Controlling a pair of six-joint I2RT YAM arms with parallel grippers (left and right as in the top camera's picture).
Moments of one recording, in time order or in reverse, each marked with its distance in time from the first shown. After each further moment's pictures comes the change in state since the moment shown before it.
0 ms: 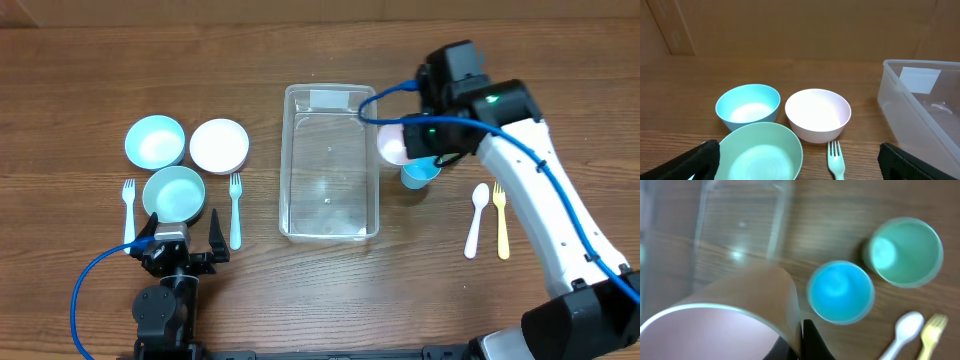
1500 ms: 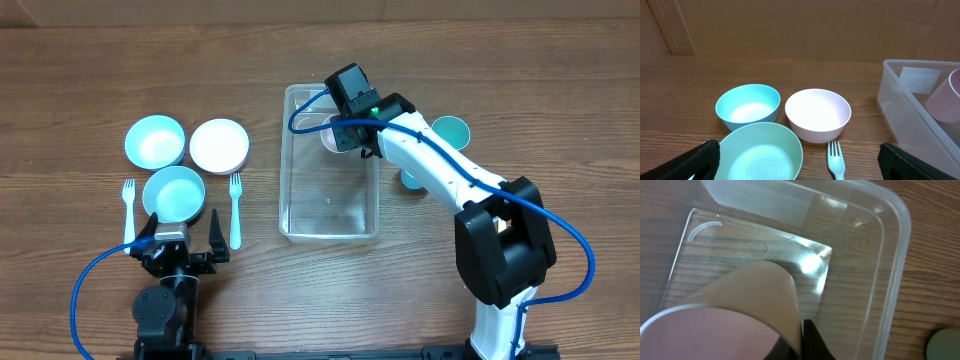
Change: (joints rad) left arm 0.000 0.000 0.000 0.000 0.000 0.000; right arm 0.210 0.365 0.005 0.420 0.280 0.108
